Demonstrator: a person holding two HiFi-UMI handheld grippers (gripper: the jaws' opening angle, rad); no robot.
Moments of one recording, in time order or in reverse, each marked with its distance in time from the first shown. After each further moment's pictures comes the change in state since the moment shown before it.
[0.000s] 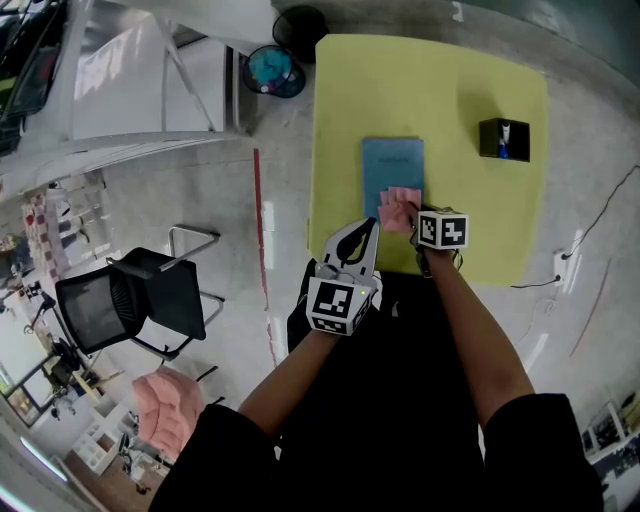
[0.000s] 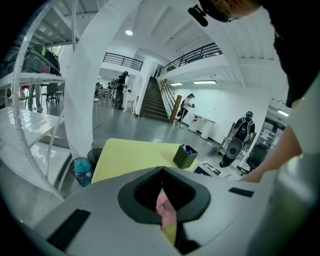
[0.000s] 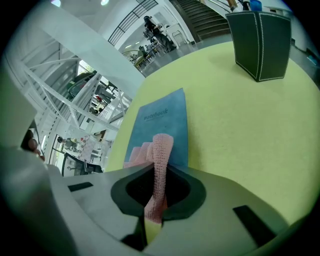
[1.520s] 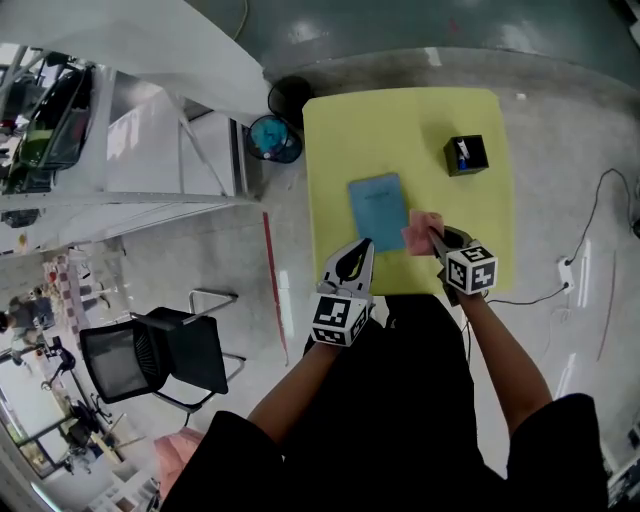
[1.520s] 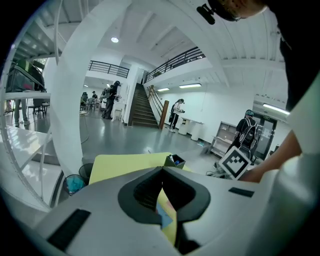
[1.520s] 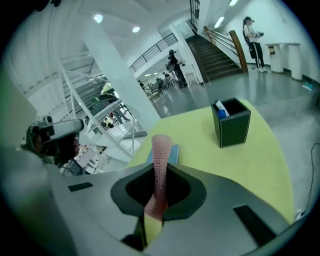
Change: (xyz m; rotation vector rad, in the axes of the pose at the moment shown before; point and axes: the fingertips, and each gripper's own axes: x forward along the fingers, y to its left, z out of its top) left arm -0.033 -0.047 0.042 0.119 -0.071 -0.088; right arm -0.162 0.007 0.024 -0.186 -0.353 0.023
